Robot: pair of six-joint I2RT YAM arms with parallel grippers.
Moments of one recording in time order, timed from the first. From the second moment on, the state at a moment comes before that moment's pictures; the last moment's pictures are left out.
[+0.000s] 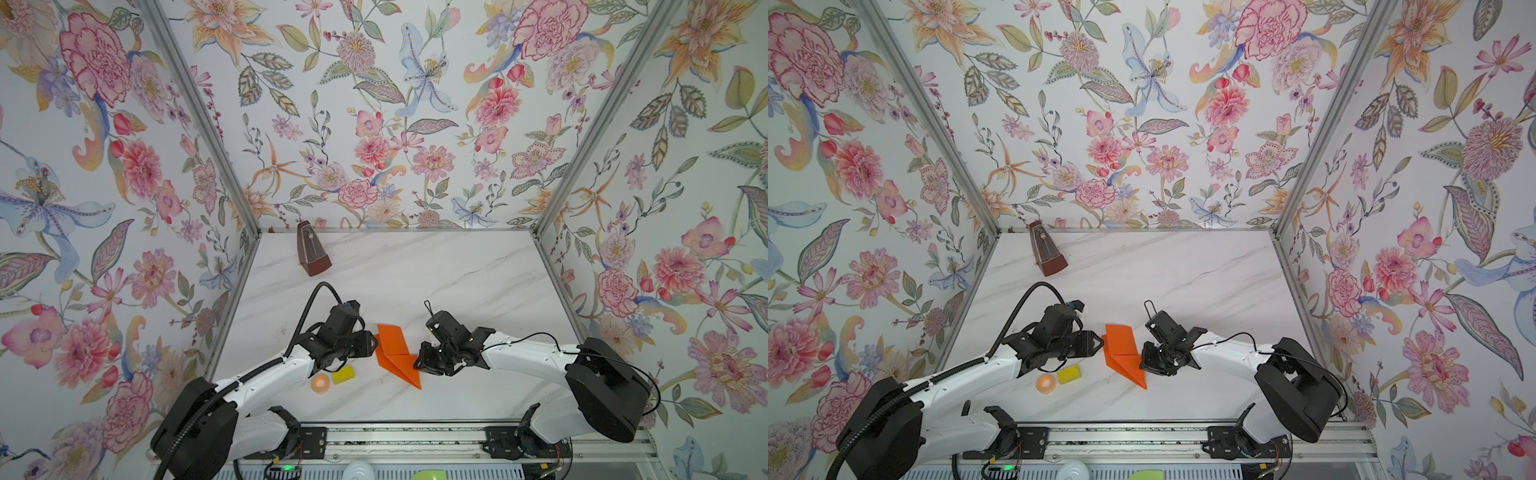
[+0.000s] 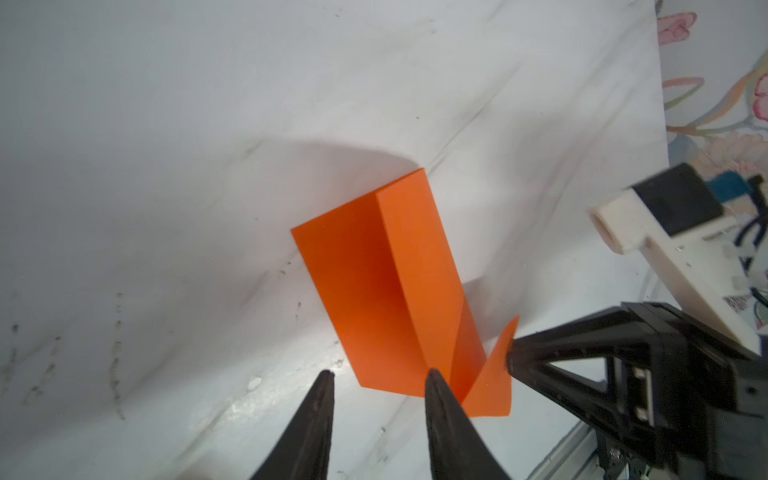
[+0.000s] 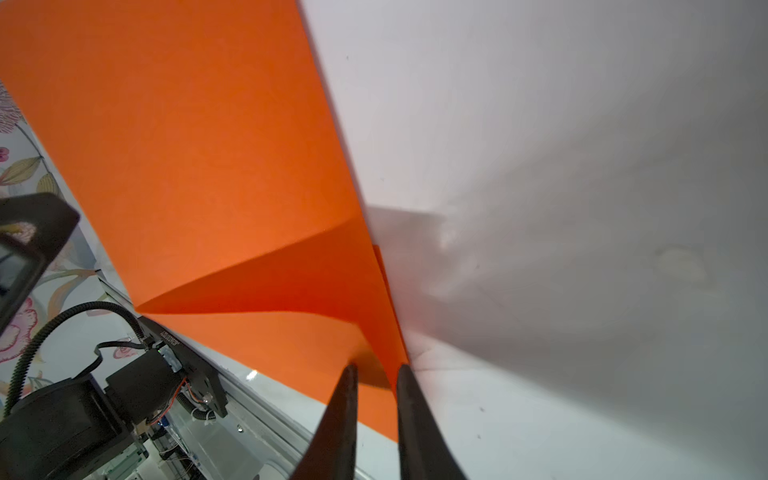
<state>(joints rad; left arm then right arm) -0.68 1.20 0.59 -0.26 0.20 -0.65 0.84 1.48 0.72 -0.33 -0.33 0.97</state>
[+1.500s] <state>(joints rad) -0.81 1.41 0.46 0.12 0.13 -0.85 0.85 1.48 0.64 -0.16 -0.38 1.07</state>
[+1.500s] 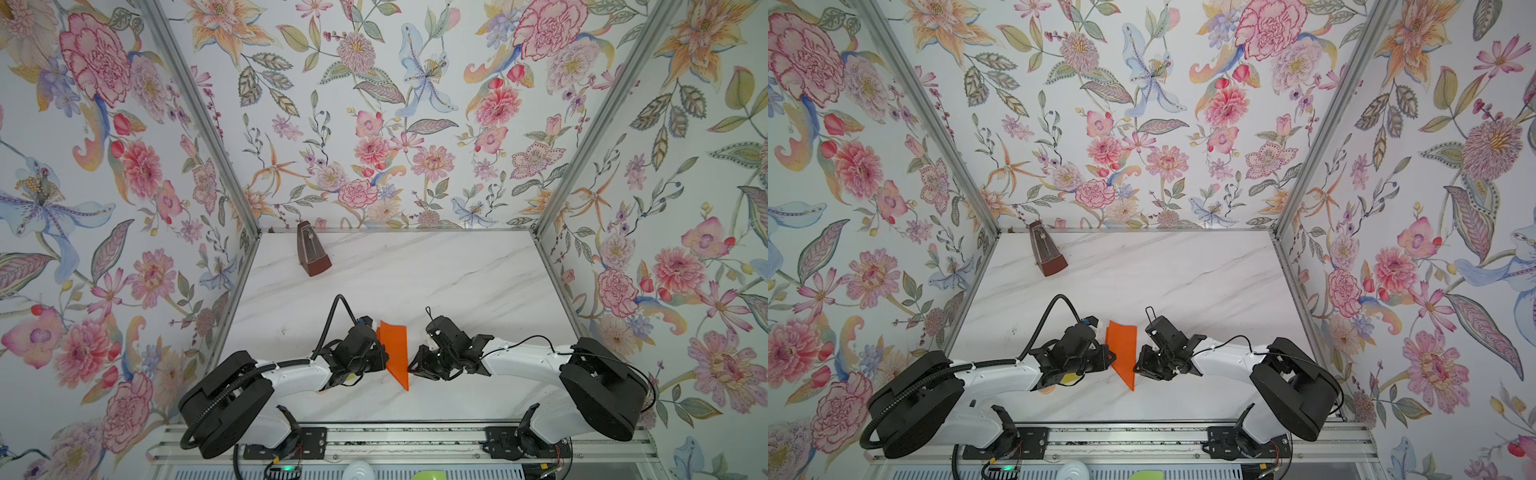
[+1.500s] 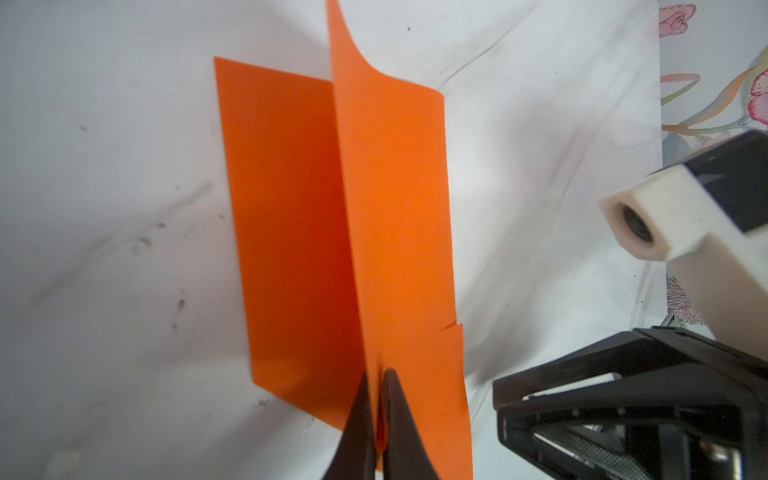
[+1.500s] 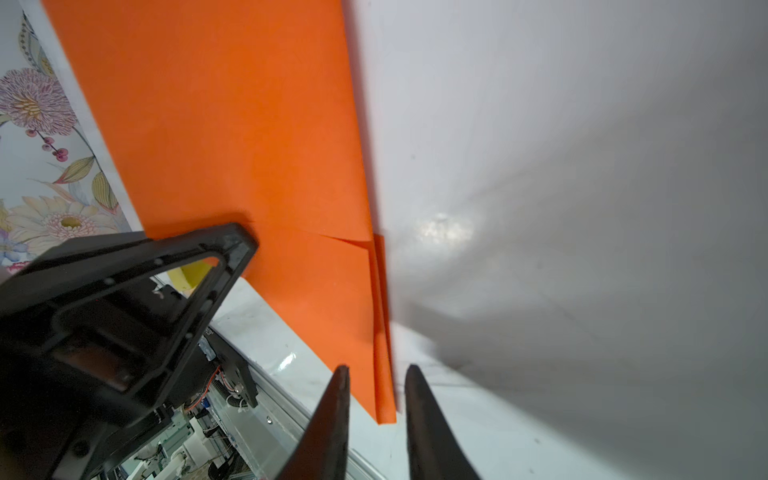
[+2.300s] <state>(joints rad) -0.78 1.48 0.47 0.15 0.21 -0.82 0.74 1.64 0.61 0.23 -0.54 1.05</state>
